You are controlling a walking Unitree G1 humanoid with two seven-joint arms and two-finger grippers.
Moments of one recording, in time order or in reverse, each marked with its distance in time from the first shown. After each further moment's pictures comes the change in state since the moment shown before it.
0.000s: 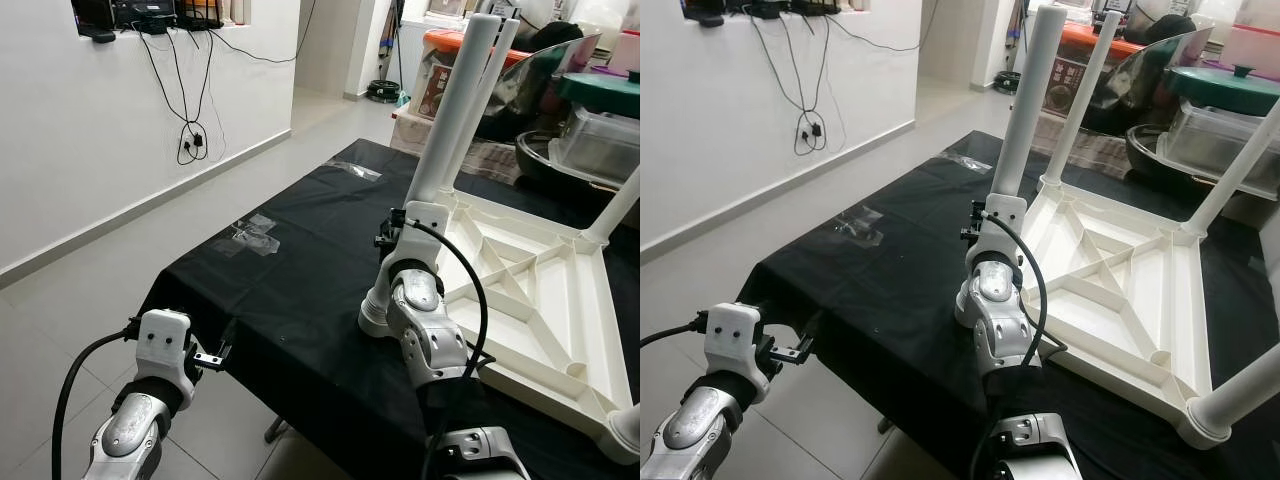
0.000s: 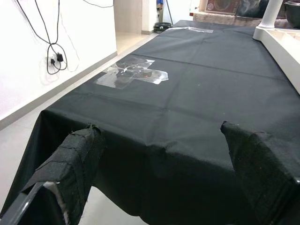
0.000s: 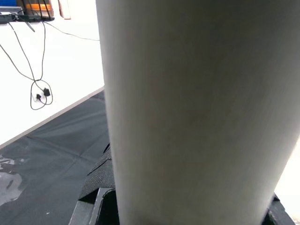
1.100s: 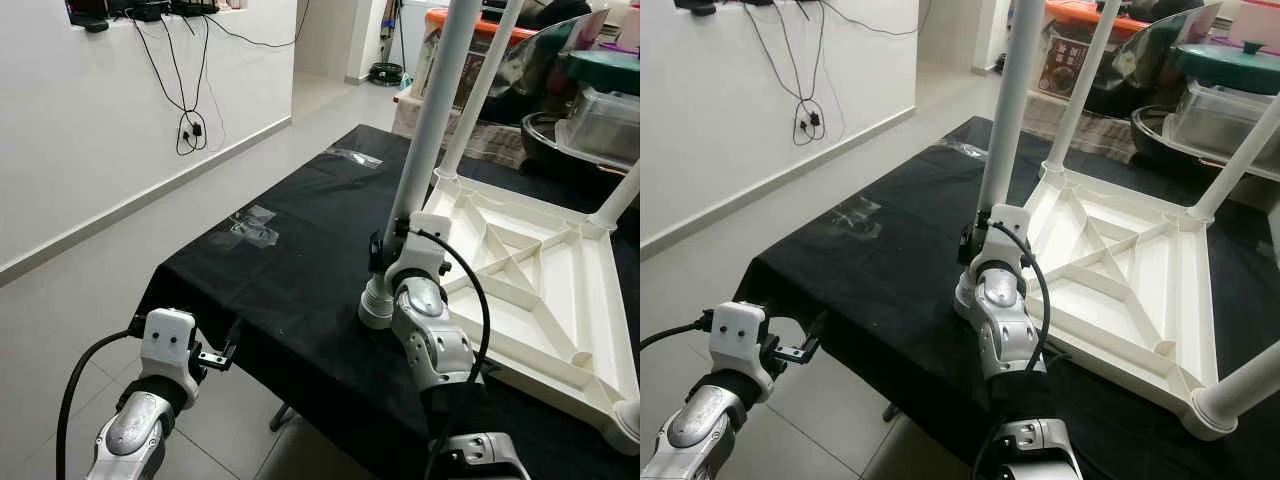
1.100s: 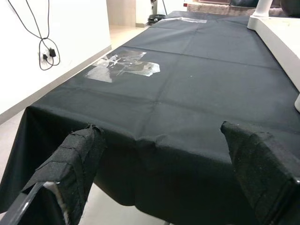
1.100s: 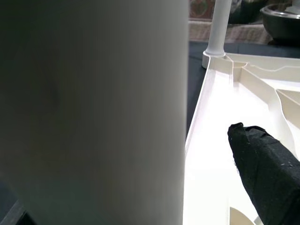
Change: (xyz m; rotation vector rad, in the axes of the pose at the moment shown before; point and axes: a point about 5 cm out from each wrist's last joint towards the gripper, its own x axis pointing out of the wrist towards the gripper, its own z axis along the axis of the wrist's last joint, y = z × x) left arm 0.001 -0.004 0.000 0.001 -0.004 -0.021; right arm -0.001 -0.008 -0.004 0.030 0.041 -0.014
